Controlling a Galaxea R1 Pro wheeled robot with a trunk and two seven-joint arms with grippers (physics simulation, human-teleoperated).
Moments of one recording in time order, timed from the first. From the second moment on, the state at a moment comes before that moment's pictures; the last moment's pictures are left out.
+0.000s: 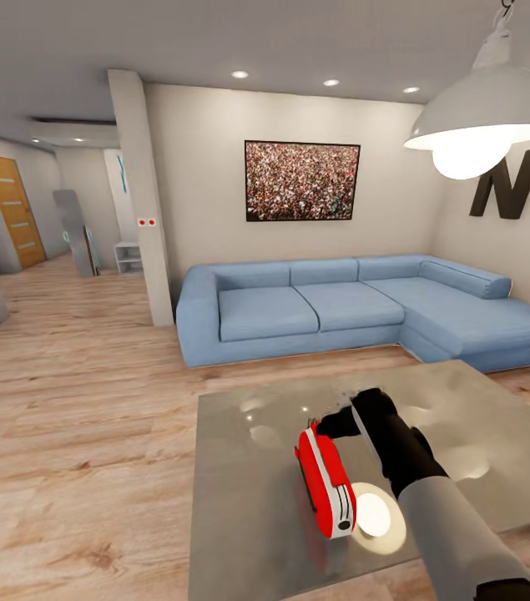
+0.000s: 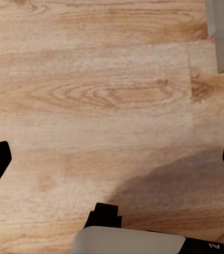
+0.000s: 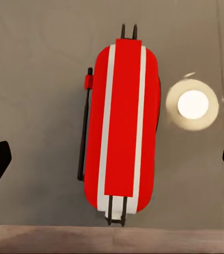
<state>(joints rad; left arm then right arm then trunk) 0.01 -0.06 0.08 -0.67 0.00 0.11 0.14 -0.75 0.03 0.09 -0.91 0.19 1.00 0.25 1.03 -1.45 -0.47</state>
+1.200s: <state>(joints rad) 0.01 -0.07 0.09 -0.67 0.00 0.07 0.13 -0.75 0.03 0.09 -0.87 0.19 0.99 0.25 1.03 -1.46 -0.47</state>
